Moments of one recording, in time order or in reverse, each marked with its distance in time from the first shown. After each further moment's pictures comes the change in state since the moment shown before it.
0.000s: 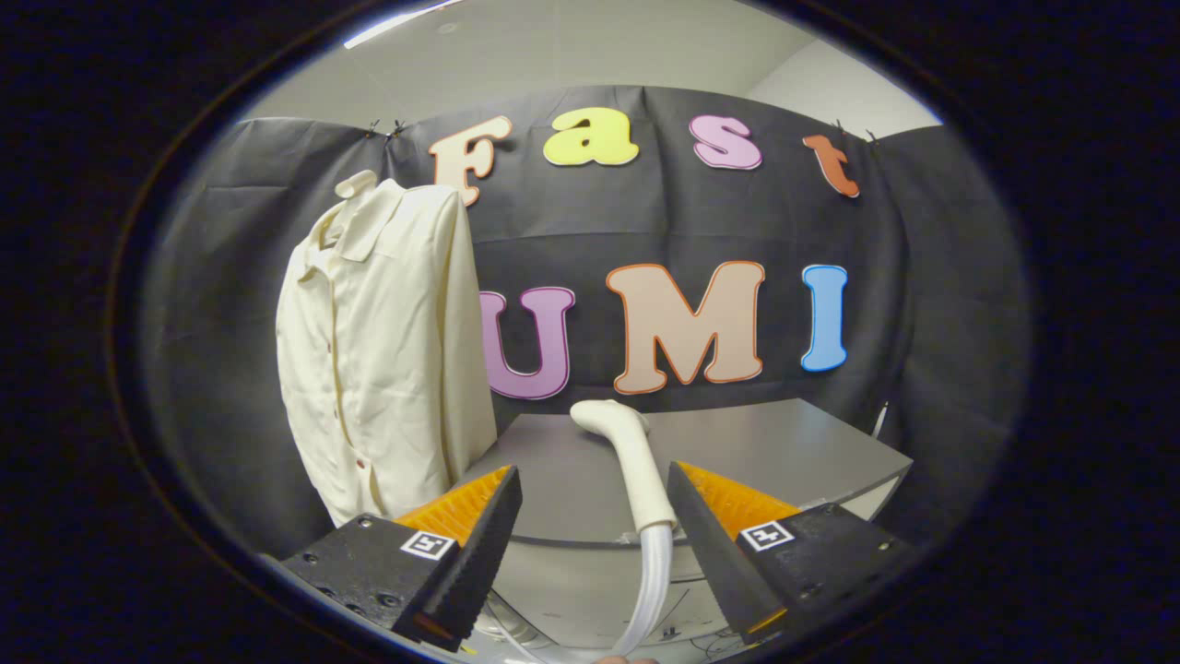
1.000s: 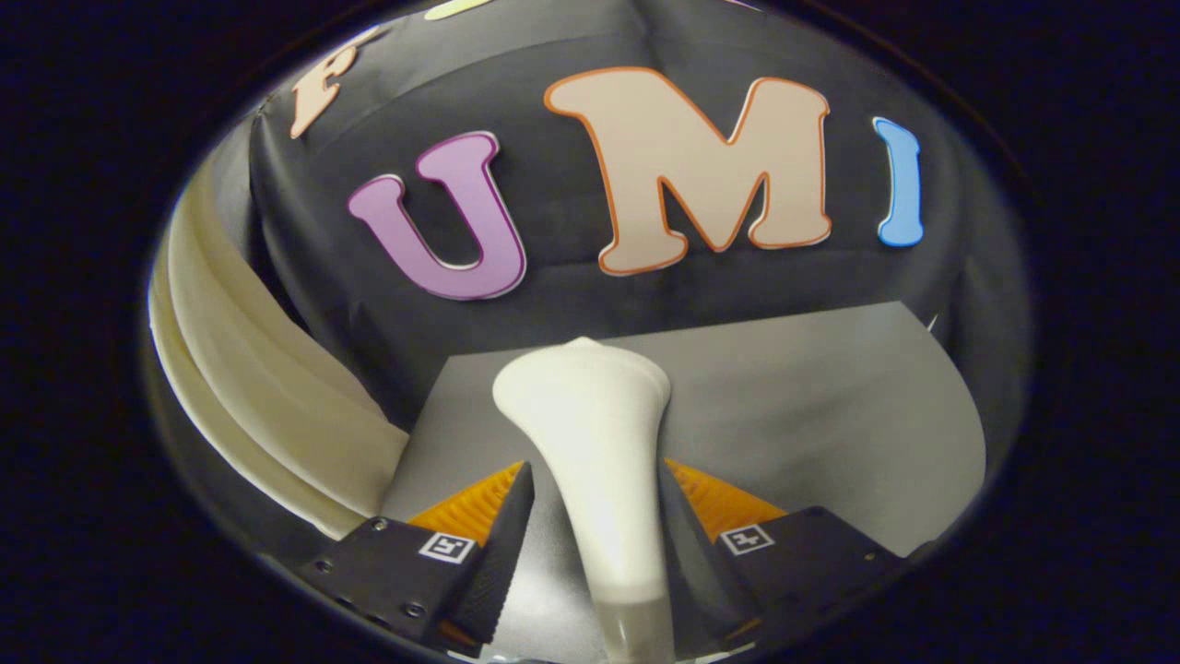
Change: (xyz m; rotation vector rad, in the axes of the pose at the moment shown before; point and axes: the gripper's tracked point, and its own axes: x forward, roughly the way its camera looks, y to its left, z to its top) arm 0.180 -0.032 -0.006 0.143 0.616 0.001
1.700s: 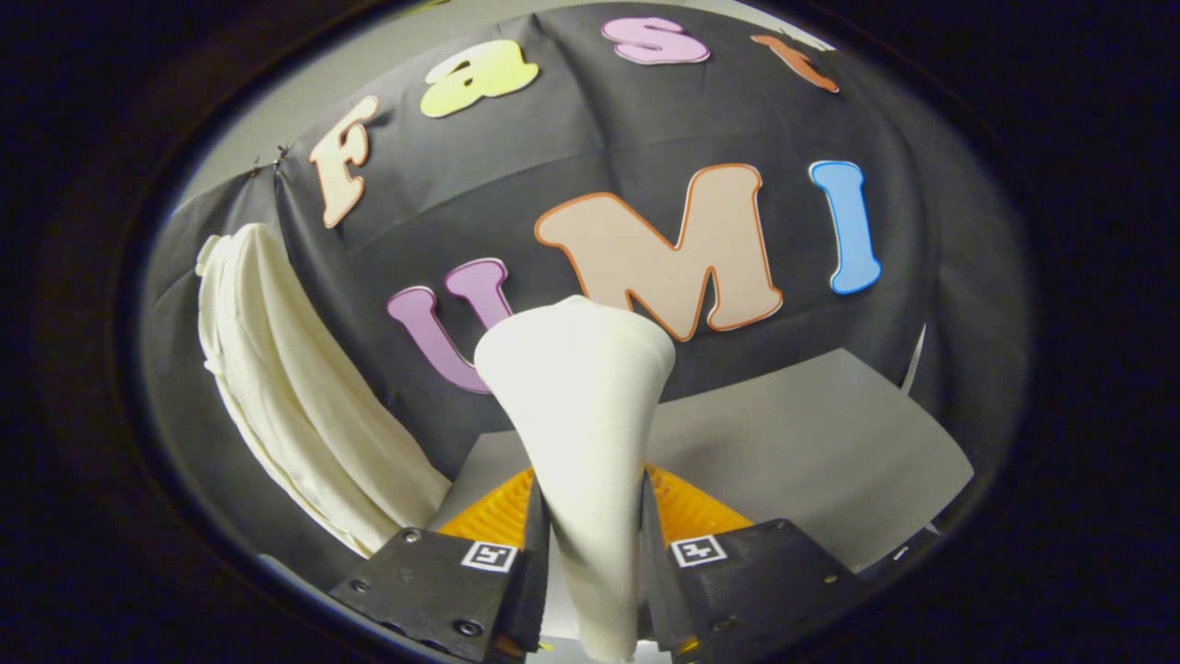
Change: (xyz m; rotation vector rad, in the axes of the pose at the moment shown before) arm -0.111 -0.022 0.009 0.047 -0.404 0.120
